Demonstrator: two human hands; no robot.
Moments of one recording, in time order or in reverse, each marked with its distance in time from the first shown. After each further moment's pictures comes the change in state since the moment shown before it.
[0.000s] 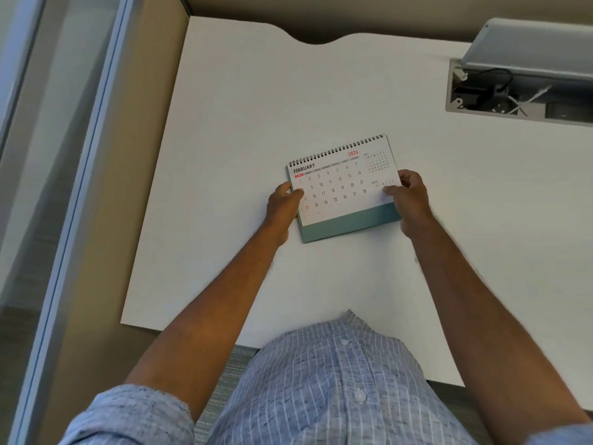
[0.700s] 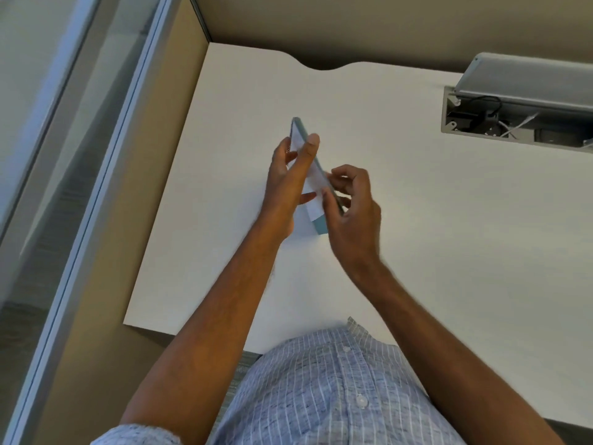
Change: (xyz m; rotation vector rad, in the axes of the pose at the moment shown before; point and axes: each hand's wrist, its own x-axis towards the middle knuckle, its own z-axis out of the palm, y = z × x) left_hand -0.103 0.084 -0.014 -0.217 -0.061 0.344; right_hand -0.175 -0.050 0.065 -0.059 -0.041 -0.799
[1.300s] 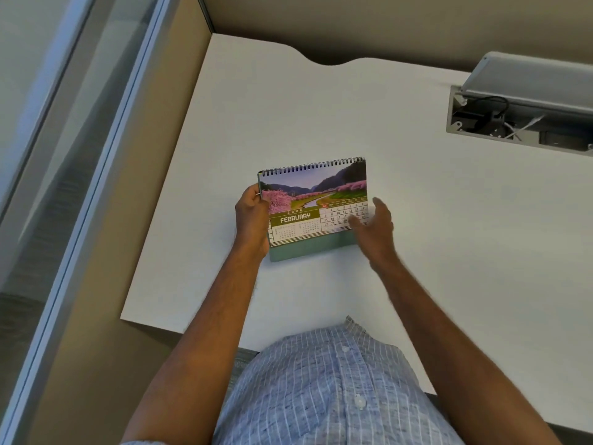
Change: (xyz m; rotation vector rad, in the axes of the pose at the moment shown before) left_hand 0.014 -0.077 -0.061 -0.028 0.265 -0.095; right_hand 0.015 0.107 -0.014 -0.263 -0.116 0.540
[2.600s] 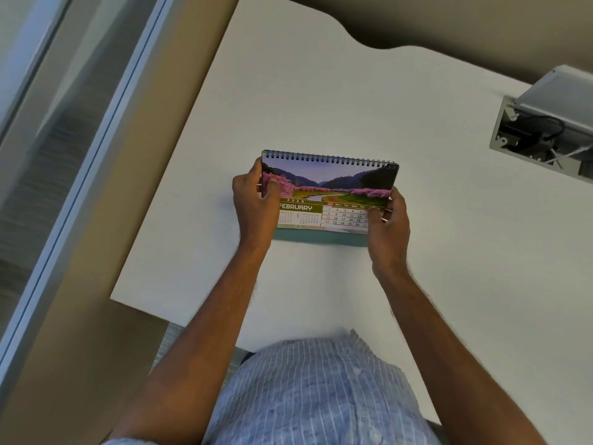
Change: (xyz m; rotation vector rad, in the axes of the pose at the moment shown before) left_hand 0.046 -0.014 -0.019 0.337 0.222 0.263; right_hand 0.010 -0.027 0.031 0.195 0.052 -0.068
